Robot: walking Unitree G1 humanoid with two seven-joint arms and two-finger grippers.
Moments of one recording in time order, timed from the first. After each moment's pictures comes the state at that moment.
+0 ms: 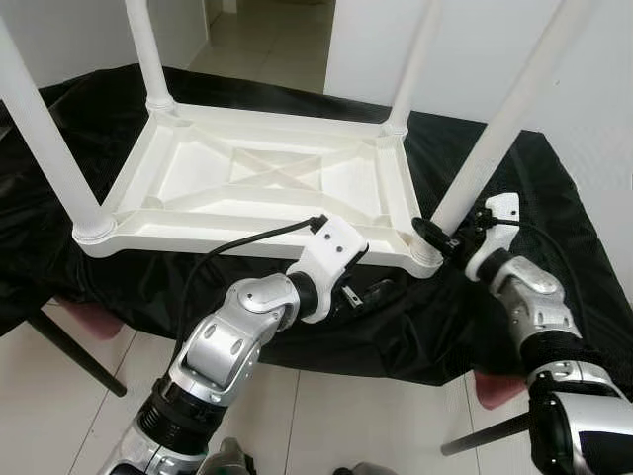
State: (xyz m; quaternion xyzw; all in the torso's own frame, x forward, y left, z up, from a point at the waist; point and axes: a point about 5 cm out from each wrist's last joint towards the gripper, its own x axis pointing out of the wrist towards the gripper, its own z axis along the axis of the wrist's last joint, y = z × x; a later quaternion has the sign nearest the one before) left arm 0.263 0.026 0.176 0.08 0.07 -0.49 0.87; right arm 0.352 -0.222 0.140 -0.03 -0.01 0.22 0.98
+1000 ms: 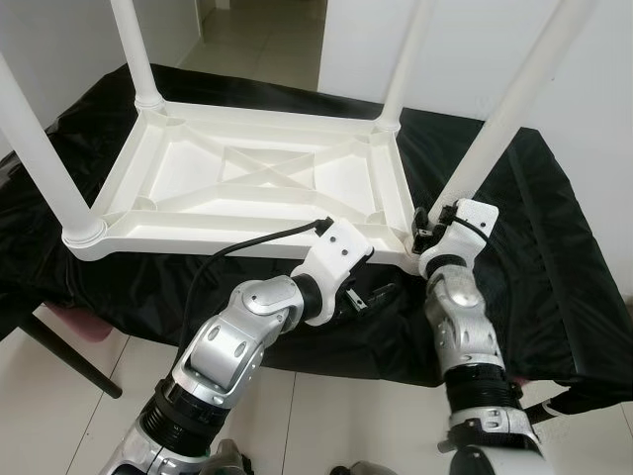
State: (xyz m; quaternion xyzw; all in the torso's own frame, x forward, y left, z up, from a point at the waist) left arm 0.261 0.021 0.176 0.08 0.07 -0.49 0.86; right arm 0.332 -0.160 0.141 0.06 -0.02 -0.11 0.99
